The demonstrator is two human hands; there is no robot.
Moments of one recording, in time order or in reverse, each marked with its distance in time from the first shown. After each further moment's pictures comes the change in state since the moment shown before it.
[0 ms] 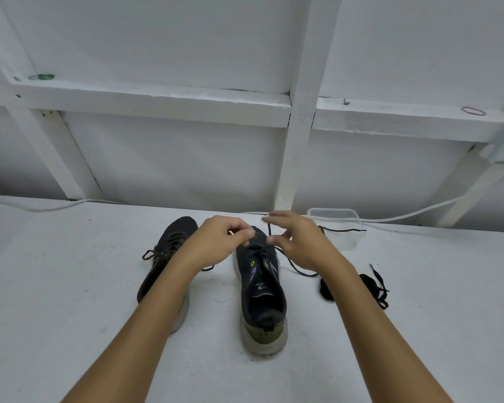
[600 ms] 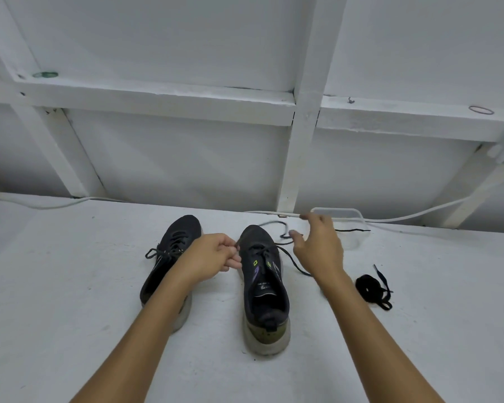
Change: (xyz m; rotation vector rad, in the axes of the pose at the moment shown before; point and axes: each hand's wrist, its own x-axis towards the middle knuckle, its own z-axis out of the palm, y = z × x) left_hand -0.013 -0.040 0.010 -0.213 -0.020 -0.286; right_hand -0.009 0.016 0.018 -0.094 0.383 0.323
